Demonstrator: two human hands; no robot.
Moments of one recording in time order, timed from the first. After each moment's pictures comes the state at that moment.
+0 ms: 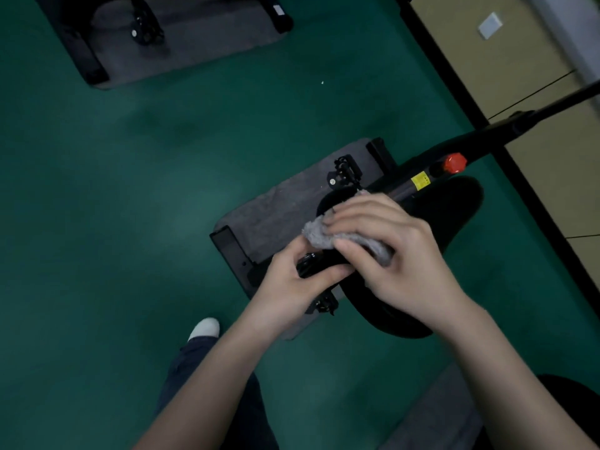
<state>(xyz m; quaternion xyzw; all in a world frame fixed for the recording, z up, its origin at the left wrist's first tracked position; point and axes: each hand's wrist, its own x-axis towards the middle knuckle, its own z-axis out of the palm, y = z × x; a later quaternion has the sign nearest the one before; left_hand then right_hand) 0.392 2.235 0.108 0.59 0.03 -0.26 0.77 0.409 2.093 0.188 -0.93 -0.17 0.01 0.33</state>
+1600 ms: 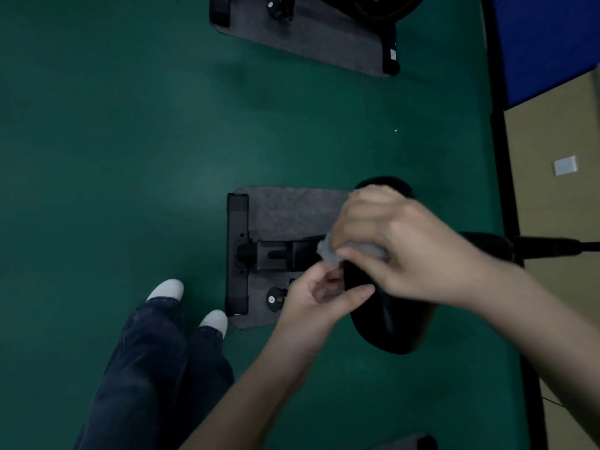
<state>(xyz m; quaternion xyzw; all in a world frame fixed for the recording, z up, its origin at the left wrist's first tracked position) 0.307 2.159 0.122 0.36 0.28 -0.12 0.88 0.438 2.093 0.211 -0.80 -0.54 0.25 0.07</state>
